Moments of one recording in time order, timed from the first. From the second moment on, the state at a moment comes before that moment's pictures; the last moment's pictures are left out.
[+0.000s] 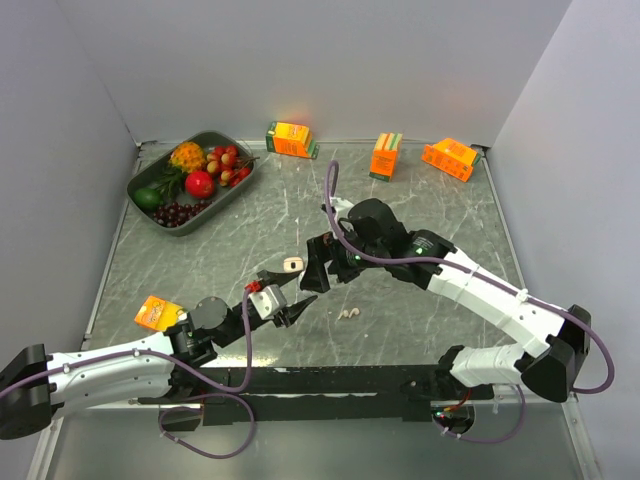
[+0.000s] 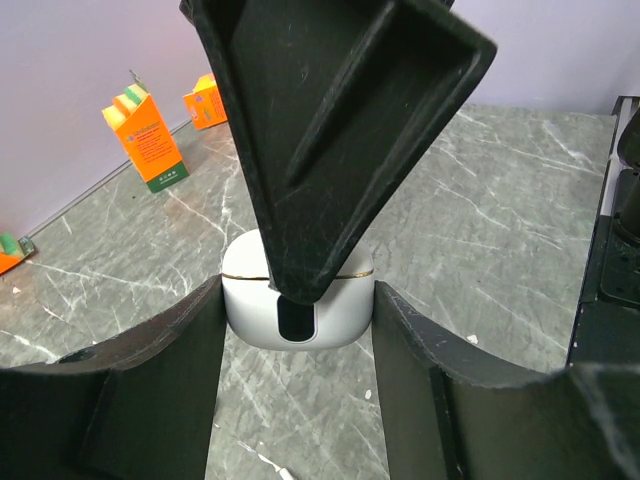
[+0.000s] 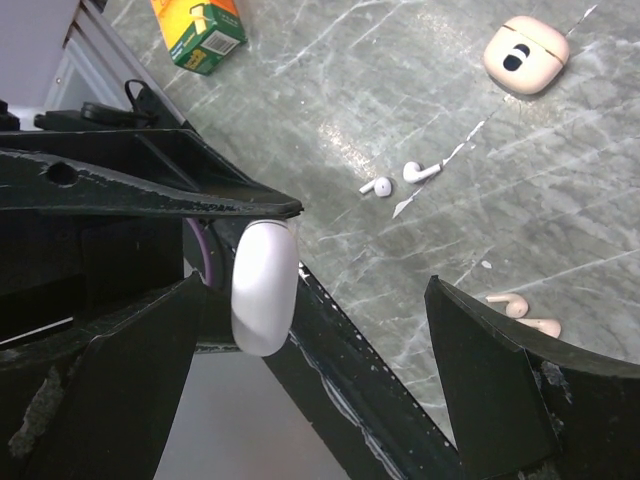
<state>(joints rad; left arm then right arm) -1.14 0.75 0.28 0.60 -0.11 0.19 0.86 1.24 1.18 -0.61 -0.28 0.45</state>
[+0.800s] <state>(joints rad) -1.14 0.70 0.28 0.57 -0.11 0.18 0.81 1.24 1.17 -0.61 -0.33 0.47</state>
